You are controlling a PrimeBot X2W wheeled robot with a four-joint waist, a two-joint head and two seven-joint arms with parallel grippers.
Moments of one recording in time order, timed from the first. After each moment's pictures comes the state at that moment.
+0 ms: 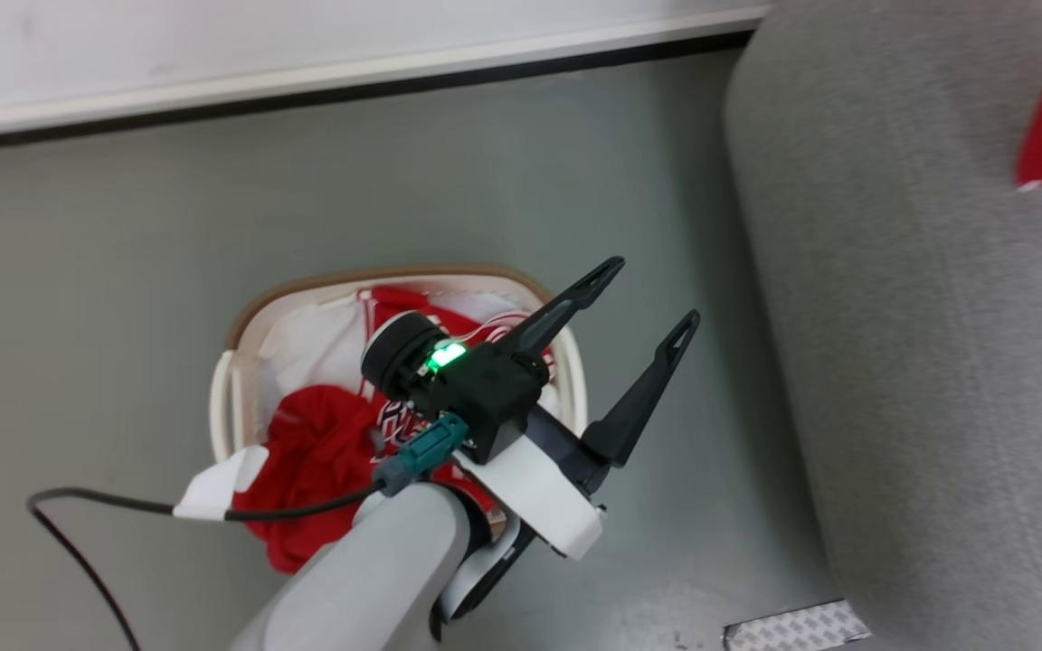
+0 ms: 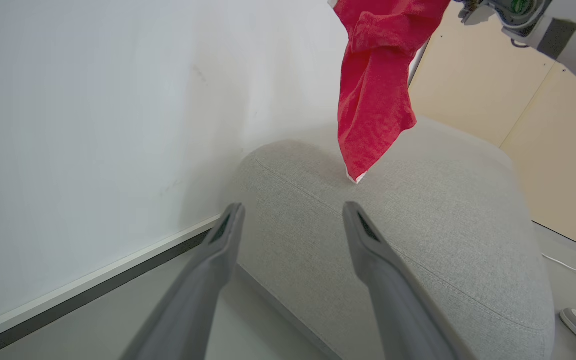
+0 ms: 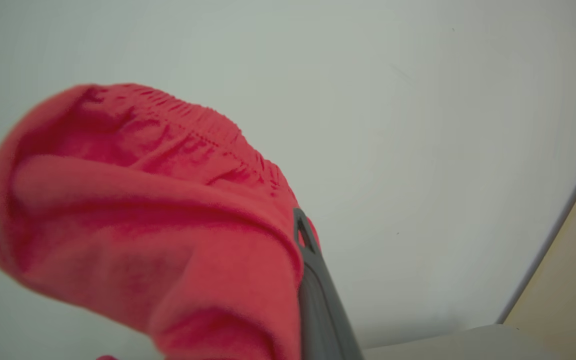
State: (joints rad) left arm -0.61 0.15 -0.69 0.07 -0.30 -0.05 -0.12; right arm -1.09 -0.32 -0.23 0.44 0.04 0.13 -0.06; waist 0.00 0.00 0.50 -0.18
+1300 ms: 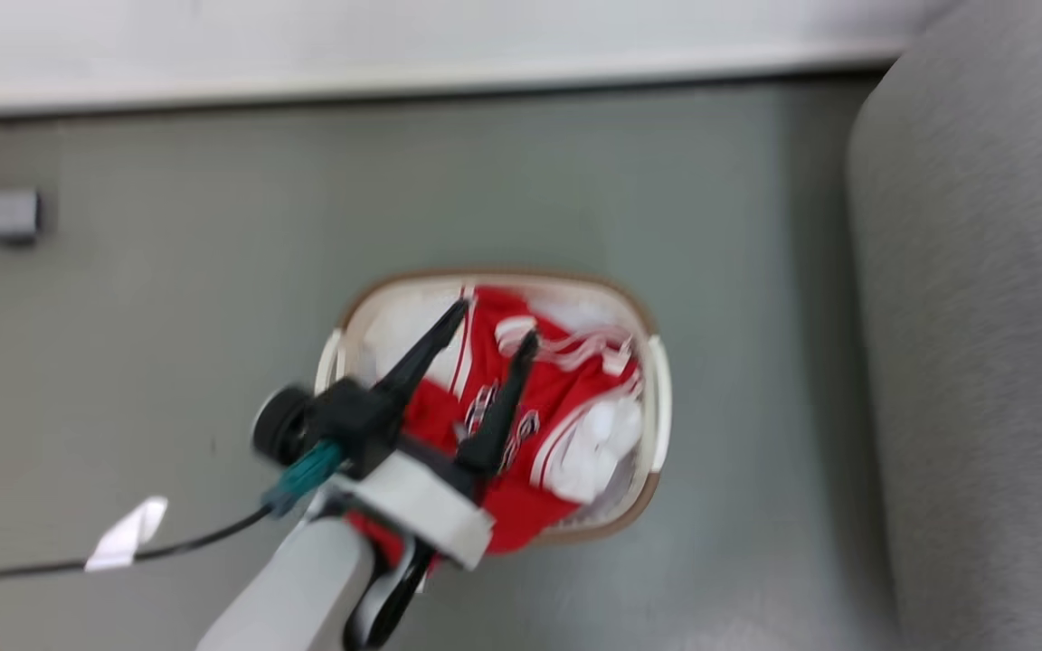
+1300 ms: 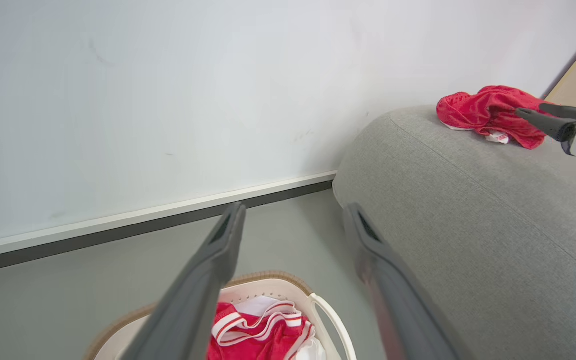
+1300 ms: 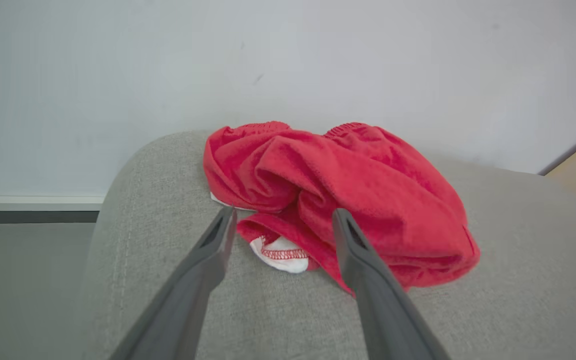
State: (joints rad) left arm -0.51 0.22 -0.59 0.19 -0.38 0.01 -0.23; right arm -0.96 -0.25 -0.64 0.97 -0.47 0.13 -0.24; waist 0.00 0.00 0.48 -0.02
